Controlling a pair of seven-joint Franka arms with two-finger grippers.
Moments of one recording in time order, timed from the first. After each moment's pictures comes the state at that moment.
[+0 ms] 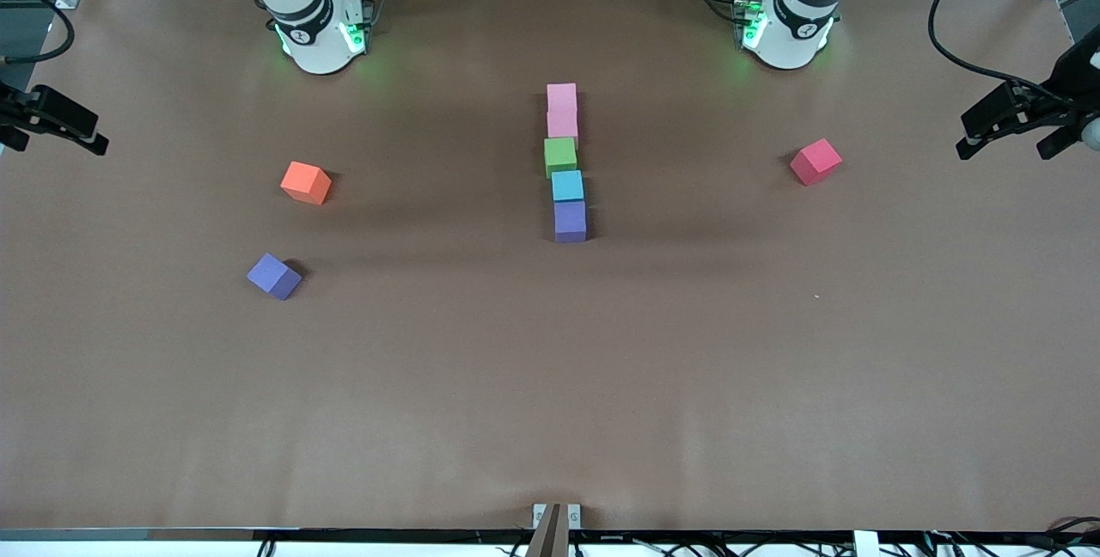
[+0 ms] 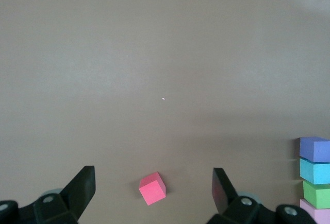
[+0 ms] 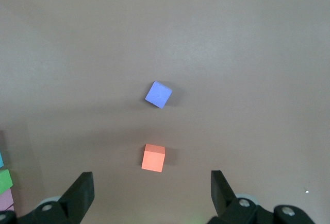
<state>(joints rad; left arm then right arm) -0.03 -0.09 0.02 -1.63 -0.02 1.64 -0.04 0.06 -0.01 -0.10 -1.49 0.00 1.46 0.02</state>
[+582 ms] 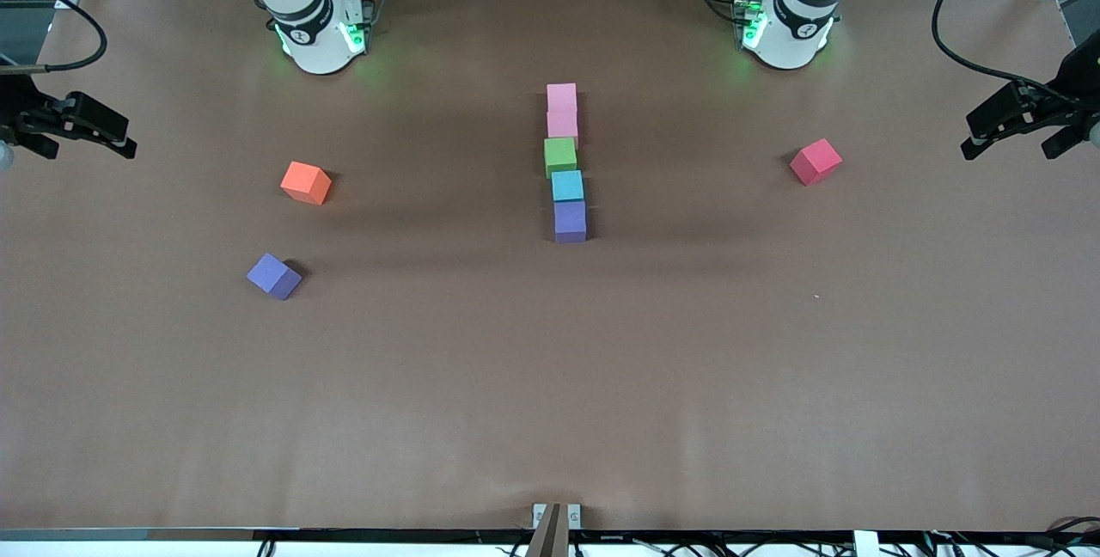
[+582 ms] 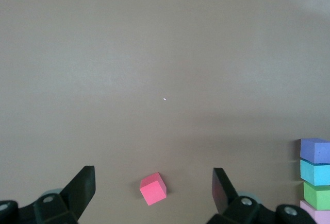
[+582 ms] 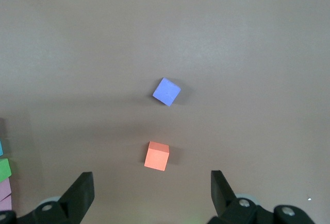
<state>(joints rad) -0.03 -0.09 0.02 -1.62 -0.02 1.64 -0.04 0.08 -0.02 -0.10 -1.53 0.00 1.48 -0.01</state>
